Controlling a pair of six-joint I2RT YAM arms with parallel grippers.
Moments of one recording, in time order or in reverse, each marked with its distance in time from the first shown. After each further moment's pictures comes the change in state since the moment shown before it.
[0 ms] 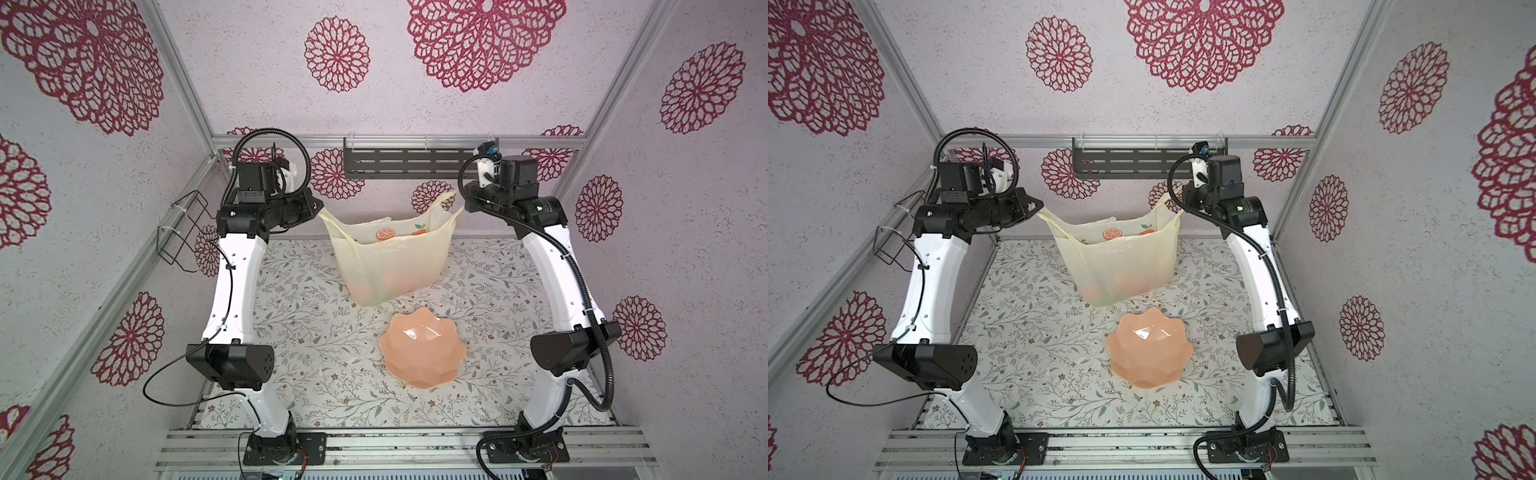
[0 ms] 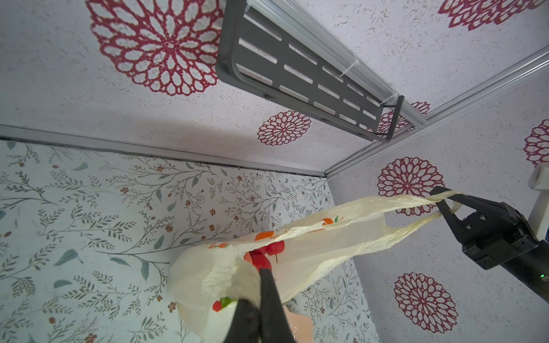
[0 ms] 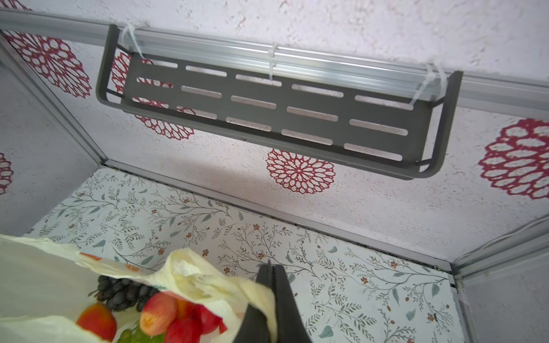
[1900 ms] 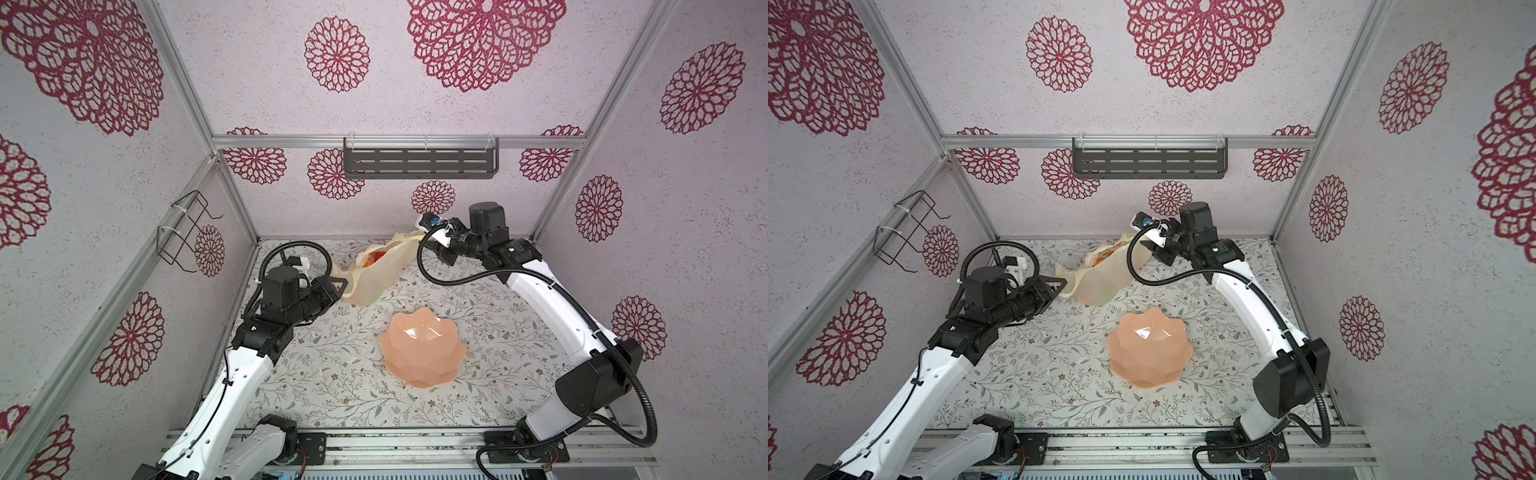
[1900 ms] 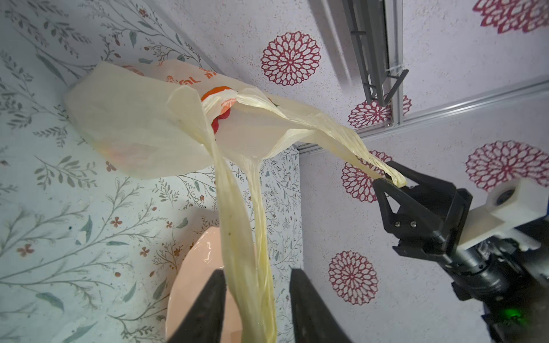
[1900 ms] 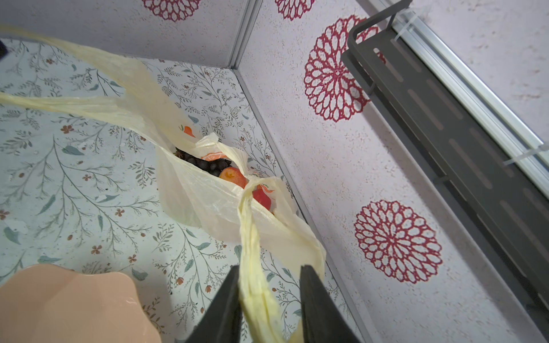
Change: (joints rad) left arm -0.231 -0.785 -1.271 0.546 -0.136 -0.557; right arm 0.185 -0.271 -0.652 0.275 -0.279 -0.710
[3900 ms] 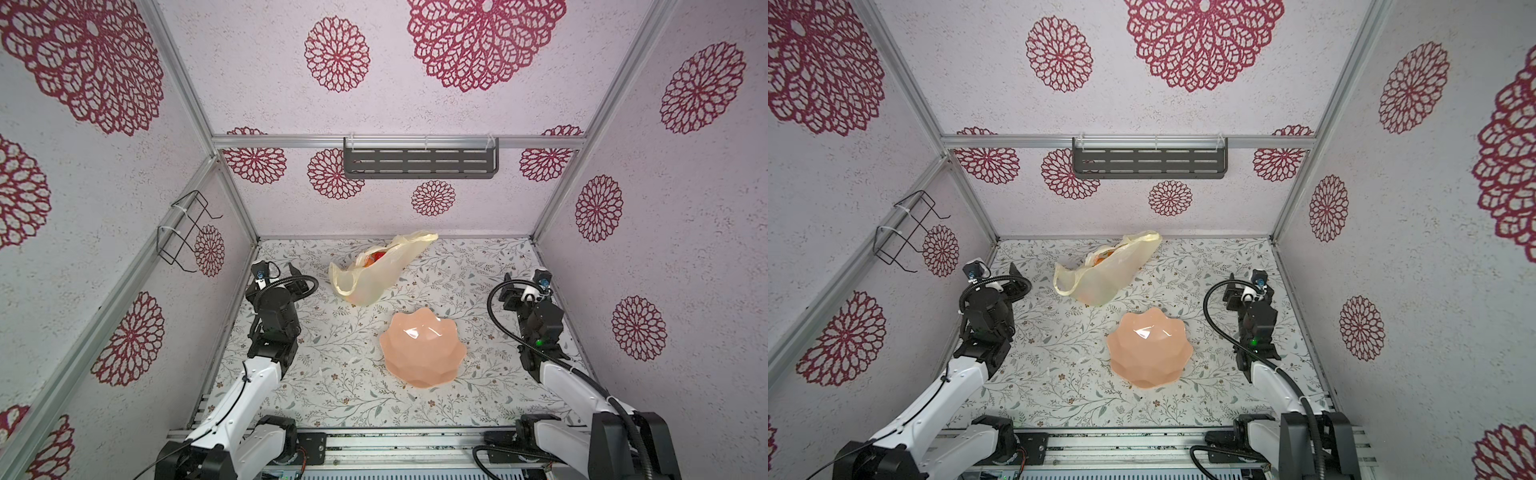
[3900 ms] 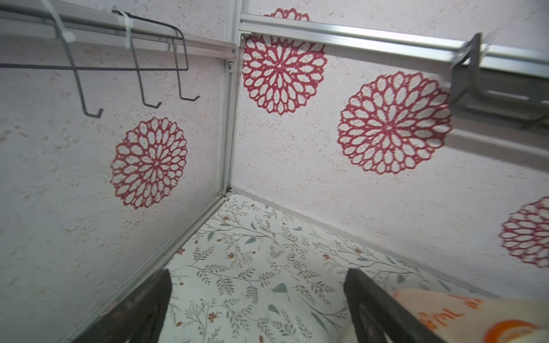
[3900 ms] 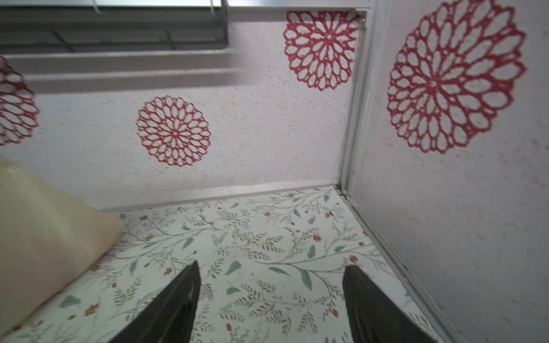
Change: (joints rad) left arm 0.082 -0.019 -0.304 0.633 -0.892 0.697; right arm -0.413 -0.540 -1.210 1.118 0.417 0.771
